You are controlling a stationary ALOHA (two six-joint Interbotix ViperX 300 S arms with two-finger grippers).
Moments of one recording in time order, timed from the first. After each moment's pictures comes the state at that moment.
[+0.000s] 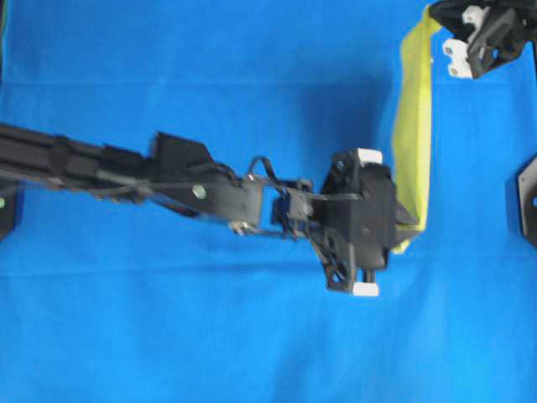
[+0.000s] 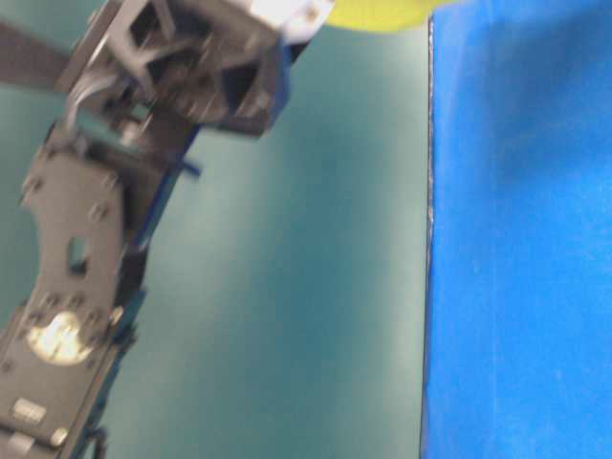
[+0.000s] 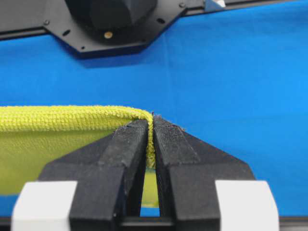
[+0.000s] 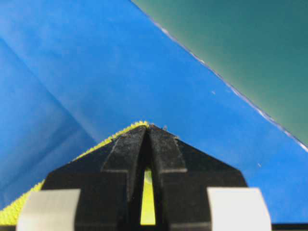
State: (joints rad) left arm -0.12 0.40 -0.01 -0.02 -0.06 0.11; right arm -0.66 -0.60 0.93 -0.40 0.24 0.51
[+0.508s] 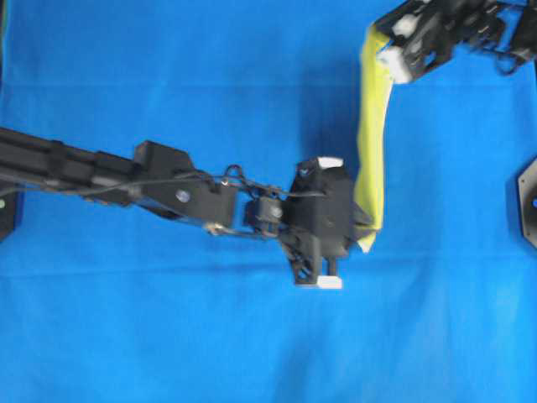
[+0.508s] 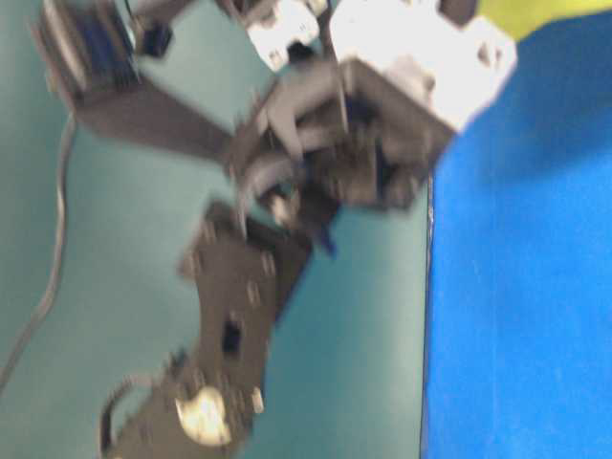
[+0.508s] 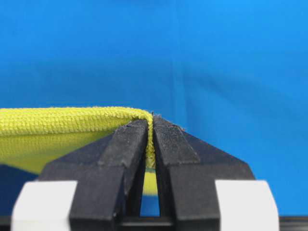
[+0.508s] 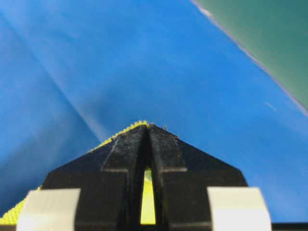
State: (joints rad) left arm -0.11 0.36 0.25 -0.03 -0.21 0.02; right arm -0.62 -0.17 0.78 -0.40 0.05 0.50
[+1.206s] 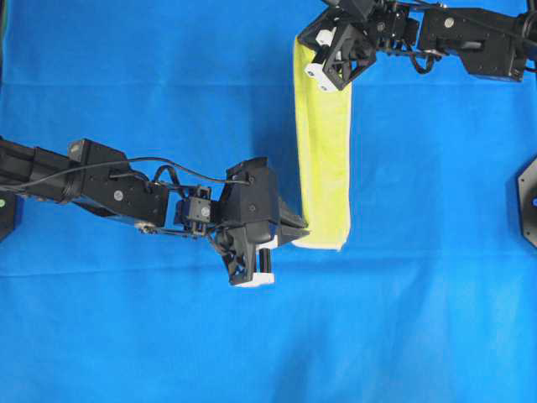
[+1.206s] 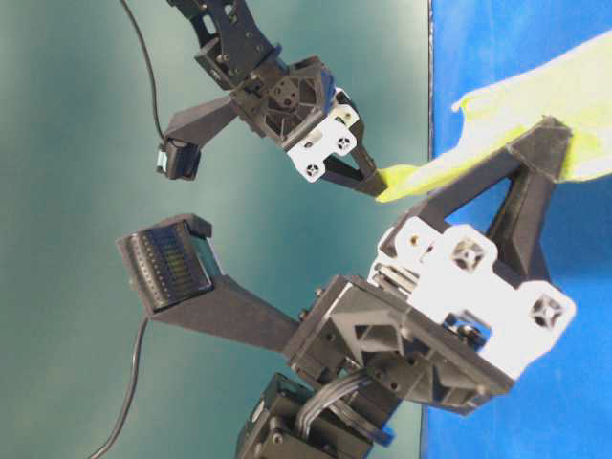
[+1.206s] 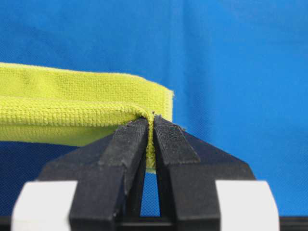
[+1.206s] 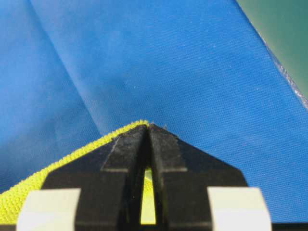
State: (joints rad) left arm -0.12 0.24 0.55 -0.03 -0.35 -0.11; right arm -0.51 0.06 0.57 -0.45 0.02 0.50
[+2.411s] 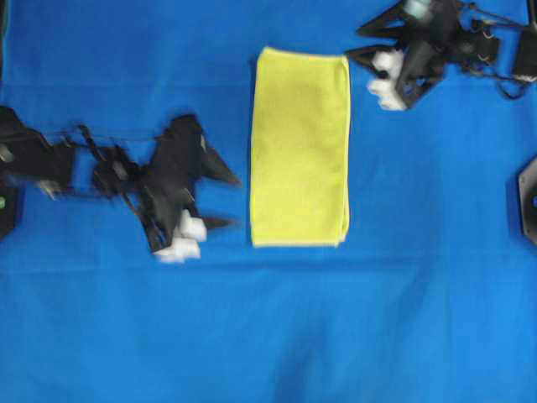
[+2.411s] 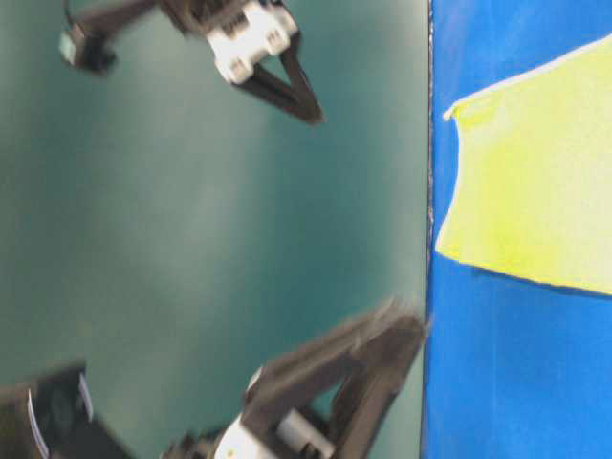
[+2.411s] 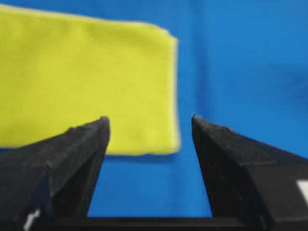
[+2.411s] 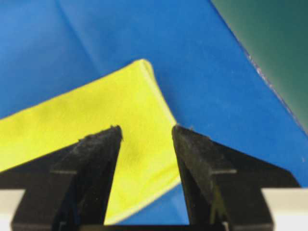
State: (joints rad) left arm -0.04 -0.19 0.79 -0.03 -0.14 -0.09; right arm -0.46 -0.36 0.84 -0.48 0.04 0.51
